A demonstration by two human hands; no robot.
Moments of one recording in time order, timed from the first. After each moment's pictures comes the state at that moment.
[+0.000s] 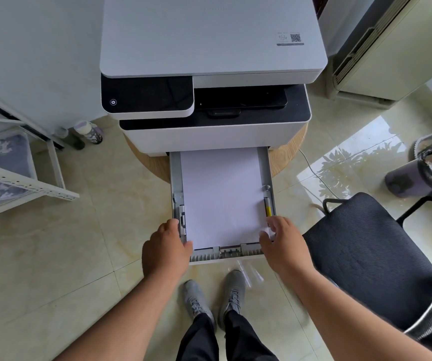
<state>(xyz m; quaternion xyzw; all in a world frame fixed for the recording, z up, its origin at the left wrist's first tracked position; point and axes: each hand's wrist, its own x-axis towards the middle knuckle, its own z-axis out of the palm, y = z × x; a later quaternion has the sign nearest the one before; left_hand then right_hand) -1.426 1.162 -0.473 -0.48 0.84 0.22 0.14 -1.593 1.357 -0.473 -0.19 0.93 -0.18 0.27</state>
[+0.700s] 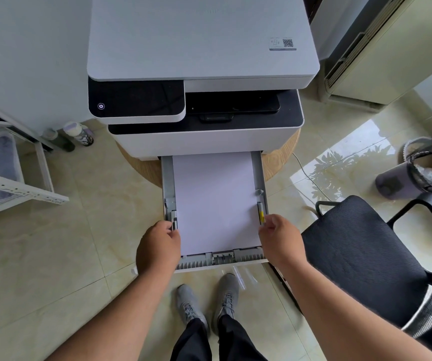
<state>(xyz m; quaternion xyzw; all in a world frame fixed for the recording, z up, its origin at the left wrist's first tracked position) -1.444 1.153 -0.482 -0.58 0.75 0.32 0.06 -1.612 1.344 -0.476 -0.10 0.94 -0.20 0.26</state>
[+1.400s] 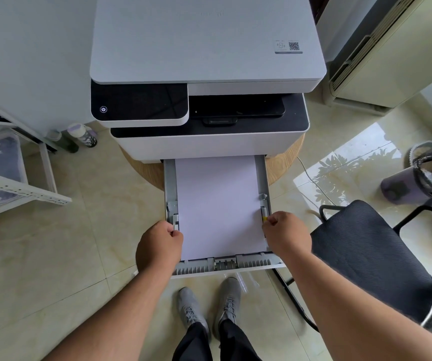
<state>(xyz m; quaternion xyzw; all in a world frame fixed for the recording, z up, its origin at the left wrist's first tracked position) -1.452 1.145 -0.478 -0.60 0.73 0.32 0.06 -1.642 1.326 -0.480 -0.08 0.95 -0.11 0.29</state>
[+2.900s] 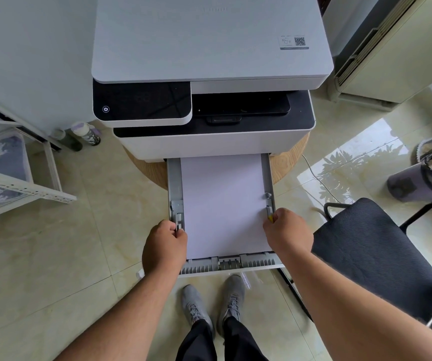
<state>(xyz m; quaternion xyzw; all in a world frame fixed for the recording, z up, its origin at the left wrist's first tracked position) -1.450 1.148 -0.494 -0.60 0.73 0.32 0.03 -1.641 1.319 -0.493 -0.08 0.96 -0.05 0.25</state>
